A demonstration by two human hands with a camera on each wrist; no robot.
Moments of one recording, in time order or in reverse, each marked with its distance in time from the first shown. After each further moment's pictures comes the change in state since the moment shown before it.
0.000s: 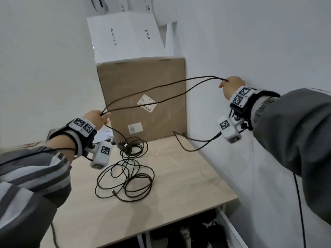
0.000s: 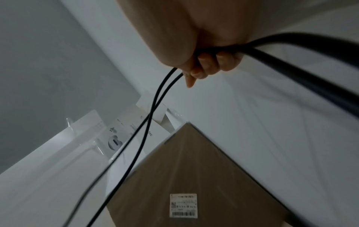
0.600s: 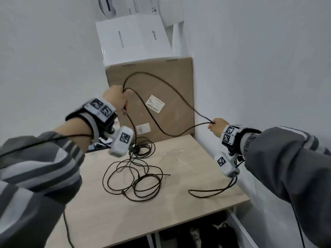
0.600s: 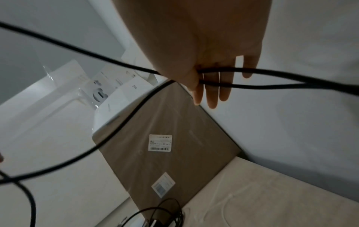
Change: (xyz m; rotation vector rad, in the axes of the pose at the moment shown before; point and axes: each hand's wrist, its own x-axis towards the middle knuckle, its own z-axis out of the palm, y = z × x) left_hand -0.019 0.081 -0.036 -0.164 0.091 0.192; right_hand -0.044 0.058 0.116 0.002 -0.334 0.060
